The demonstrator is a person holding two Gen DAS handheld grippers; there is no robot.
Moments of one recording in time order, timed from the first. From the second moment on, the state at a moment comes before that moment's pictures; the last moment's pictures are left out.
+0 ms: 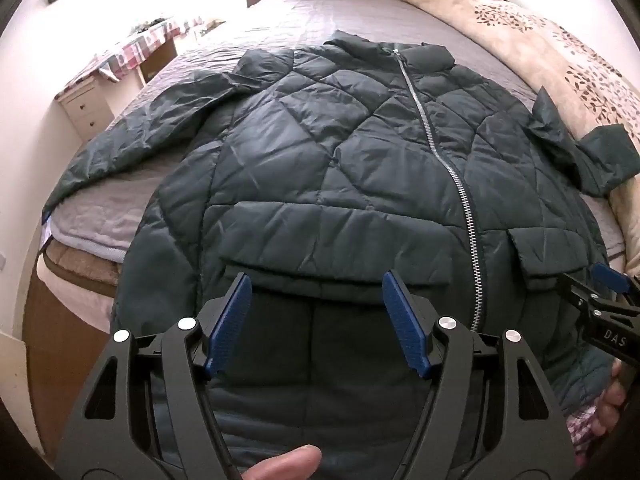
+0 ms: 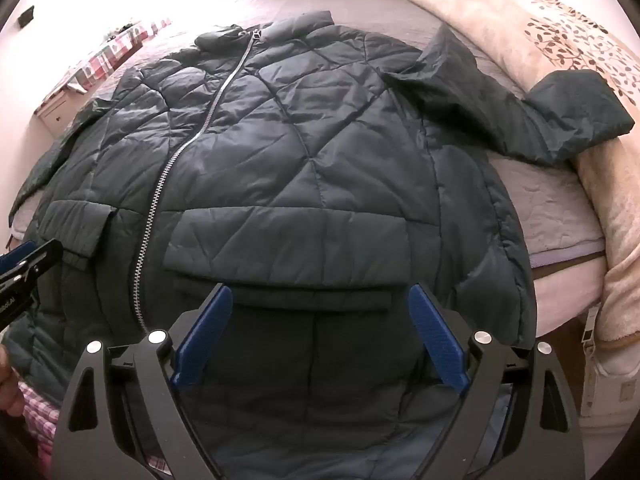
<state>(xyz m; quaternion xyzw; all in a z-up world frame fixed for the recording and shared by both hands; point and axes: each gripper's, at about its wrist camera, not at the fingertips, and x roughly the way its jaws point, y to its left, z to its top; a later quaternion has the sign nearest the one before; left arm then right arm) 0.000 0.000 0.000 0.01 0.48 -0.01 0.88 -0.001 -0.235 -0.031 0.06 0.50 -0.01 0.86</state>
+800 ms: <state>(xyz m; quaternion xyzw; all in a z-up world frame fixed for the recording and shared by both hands) 0.000 0.000 0.000 0.01 0.48 -0.01 0.88 0.000 -0.236 -0.034 0.06 0.51 0.00 0.86</state>
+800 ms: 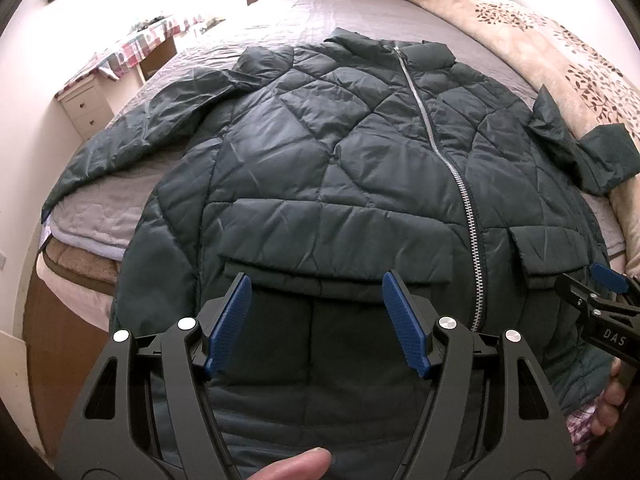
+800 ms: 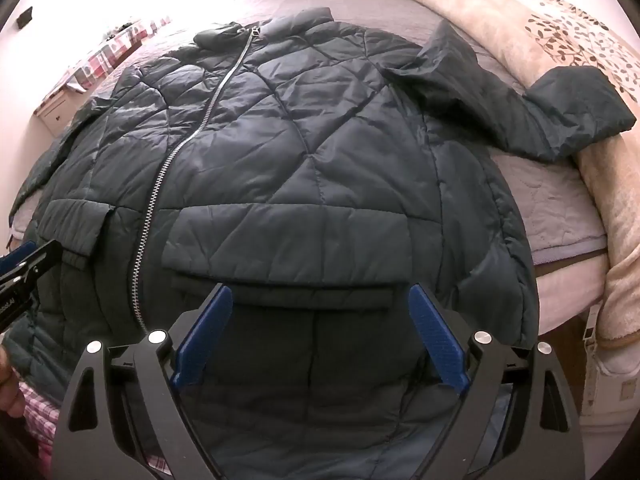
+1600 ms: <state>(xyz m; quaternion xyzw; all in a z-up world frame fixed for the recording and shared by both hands) 0.000 0.000 0.000 0.01 0.48 -0.01 0.87 0.000 -0.238 -0.036 0.06 0.51 0.00 0.86</state>
